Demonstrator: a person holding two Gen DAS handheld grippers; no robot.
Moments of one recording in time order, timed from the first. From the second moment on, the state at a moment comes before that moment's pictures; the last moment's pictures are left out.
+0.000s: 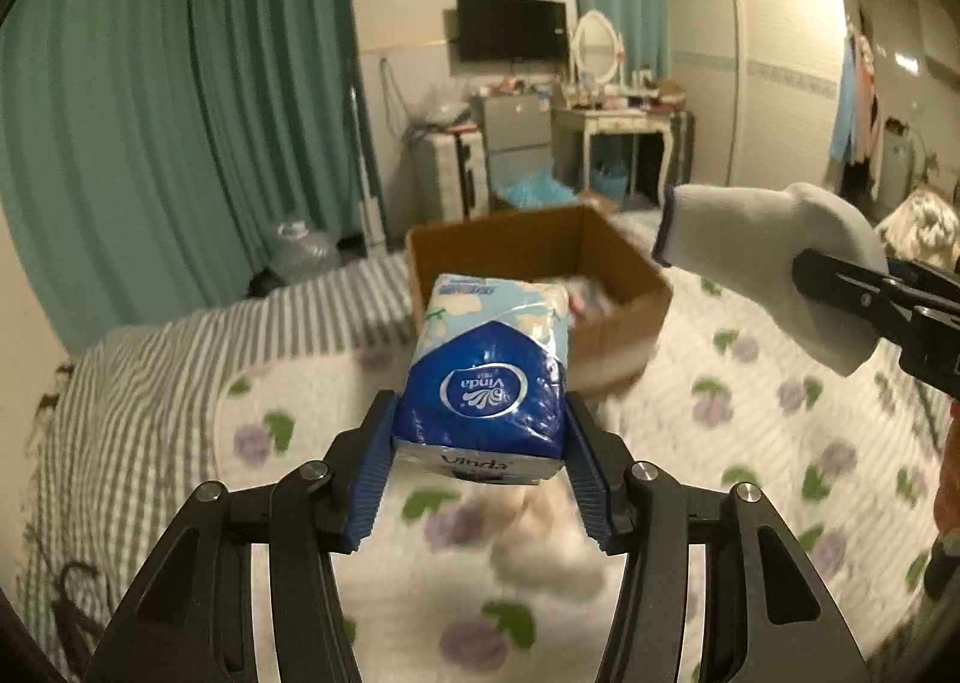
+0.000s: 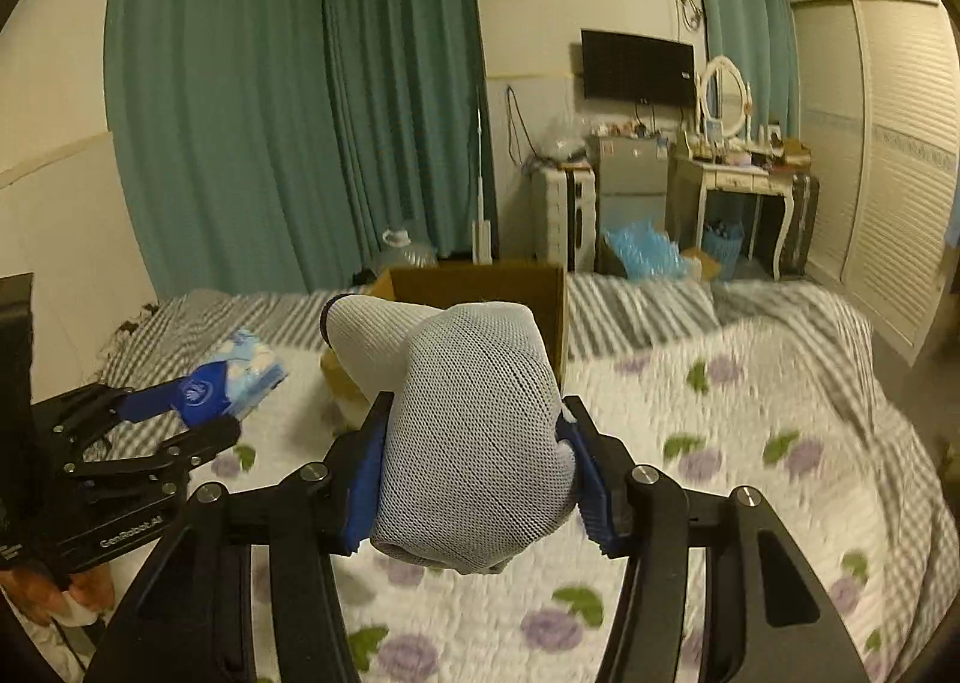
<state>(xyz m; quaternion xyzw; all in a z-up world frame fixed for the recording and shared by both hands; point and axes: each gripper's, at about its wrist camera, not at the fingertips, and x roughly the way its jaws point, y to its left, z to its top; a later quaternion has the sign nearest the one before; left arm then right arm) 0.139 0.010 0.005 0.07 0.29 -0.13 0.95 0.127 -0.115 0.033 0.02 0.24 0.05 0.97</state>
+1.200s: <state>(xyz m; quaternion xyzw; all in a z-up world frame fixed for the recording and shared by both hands) 0.247 -0.007 0.046 0.07 0.24 -0.04 0.97 0.285 -0.139 0.072 0.03 0.23 0.04 0.97</state>
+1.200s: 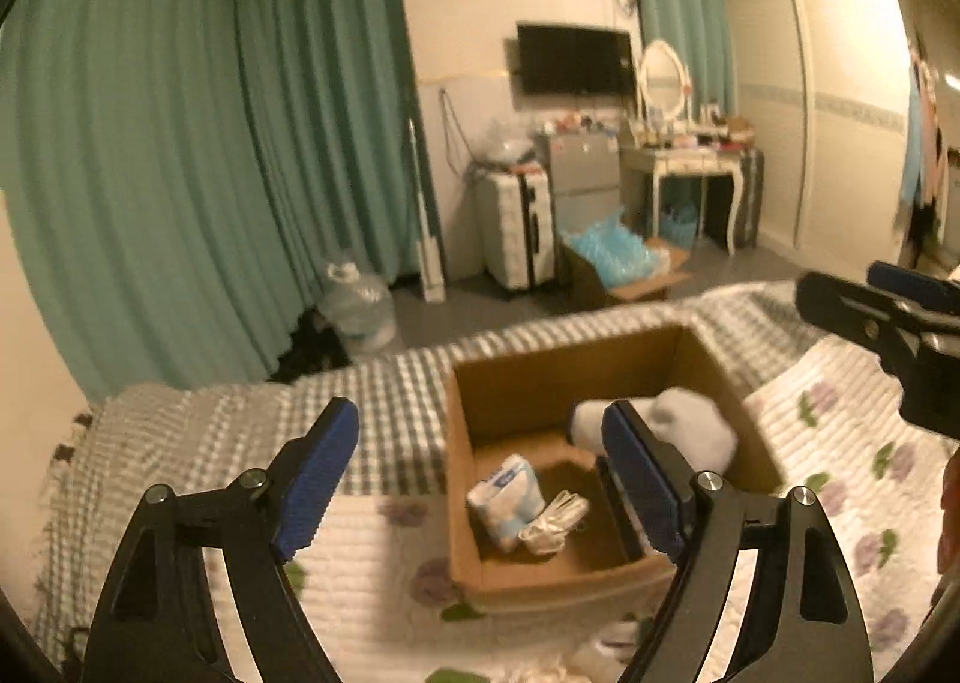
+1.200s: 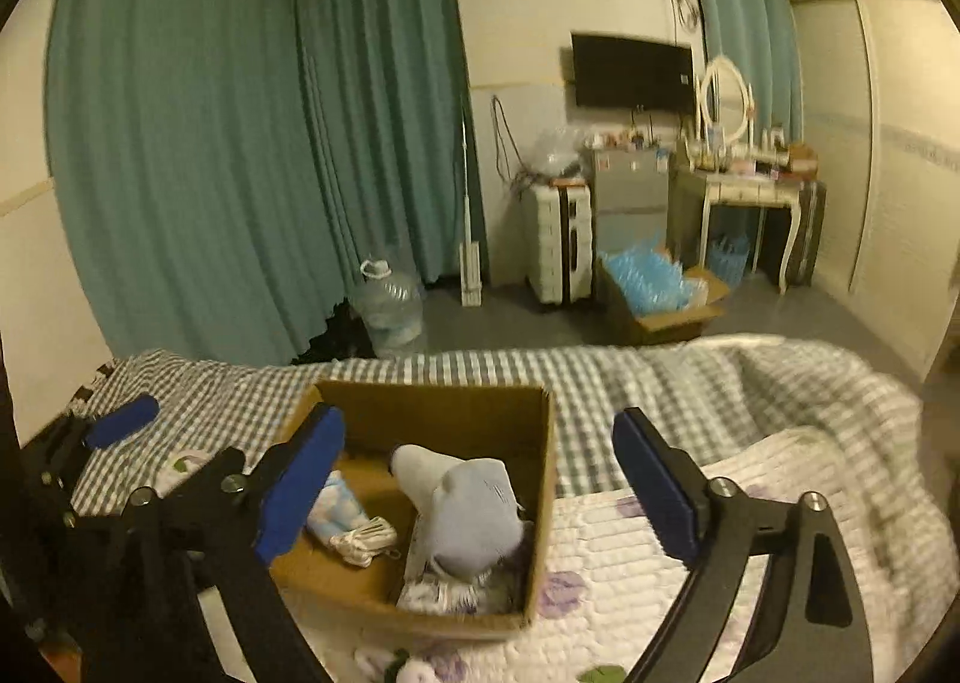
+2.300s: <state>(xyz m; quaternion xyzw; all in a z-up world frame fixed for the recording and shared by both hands) 0.121 0.049 -0.063 0.08 0.35 -0.03 0.93 0.134 -0.074 -0.041 -0.02 0.34 0.13 0.93</state>
